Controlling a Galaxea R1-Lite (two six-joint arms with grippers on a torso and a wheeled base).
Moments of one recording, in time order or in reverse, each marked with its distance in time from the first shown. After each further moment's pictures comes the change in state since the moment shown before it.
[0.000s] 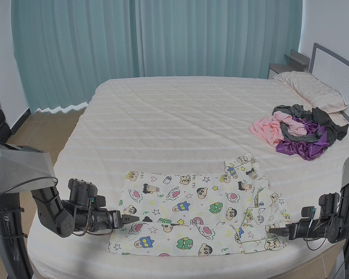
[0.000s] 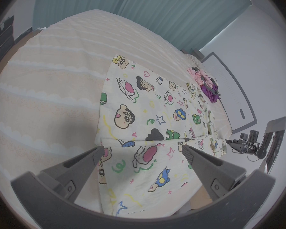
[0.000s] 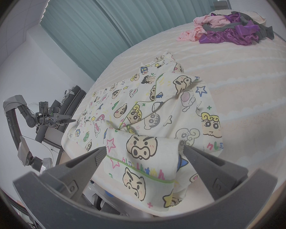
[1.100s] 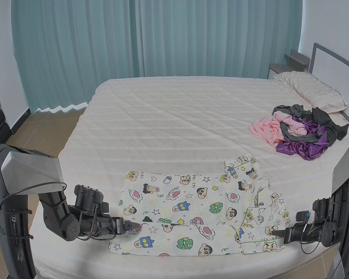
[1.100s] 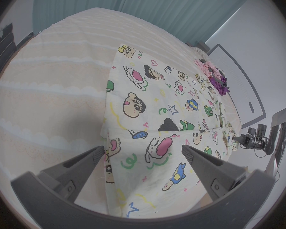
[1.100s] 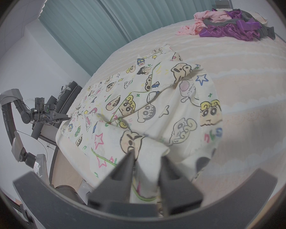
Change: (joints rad) left arm -0.030 0.062 0.000 -0.002 0.084 0.033; right arm 0.033 0.139 0.000 -0.122 -0.051 -0.007
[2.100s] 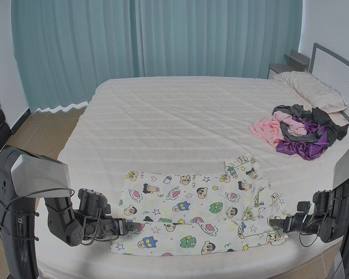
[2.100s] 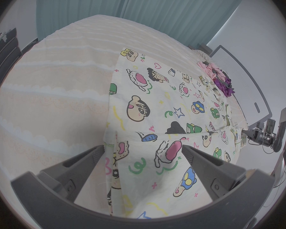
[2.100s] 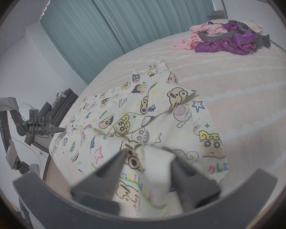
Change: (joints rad) left arm -0.032 0.054 0.023 -0.126 0.089 -0.021; right arm 0.018 -0.053 -0.080 0.000 -0.074 0.074
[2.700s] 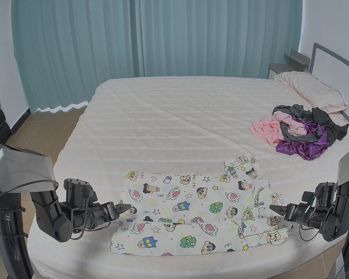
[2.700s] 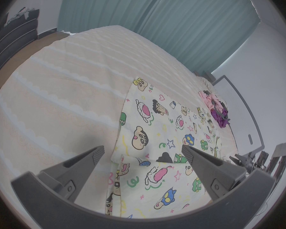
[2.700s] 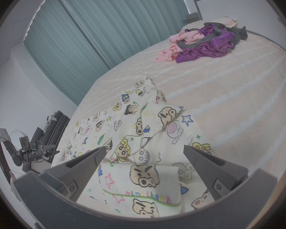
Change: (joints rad) left arm 0.064 -0.101 0.045 -0.095 0.002 -0.195; right arm 0.066 -0.131 0.002 0.000 -0.171 0.261
